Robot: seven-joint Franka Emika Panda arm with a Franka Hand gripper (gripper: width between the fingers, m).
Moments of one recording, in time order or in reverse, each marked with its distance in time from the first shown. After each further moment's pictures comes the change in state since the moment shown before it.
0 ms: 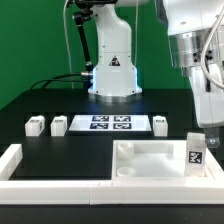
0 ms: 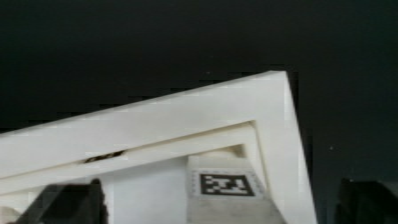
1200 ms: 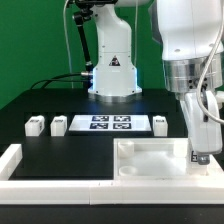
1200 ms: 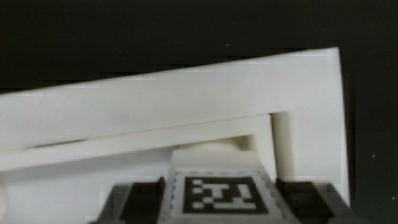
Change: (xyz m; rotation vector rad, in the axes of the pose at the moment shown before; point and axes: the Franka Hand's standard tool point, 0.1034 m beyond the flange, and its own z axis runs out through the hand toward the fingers) arm 0.016 0.000 0.031 -0.034 0.028 -0.020
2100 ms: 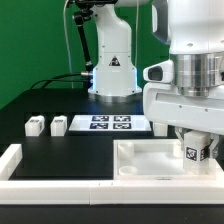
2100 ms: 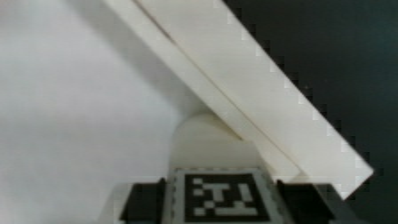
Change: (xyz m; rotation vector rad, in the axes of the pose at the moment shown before) arm 0.003 0.008 -0.002 -0.018 0.072 -0.785
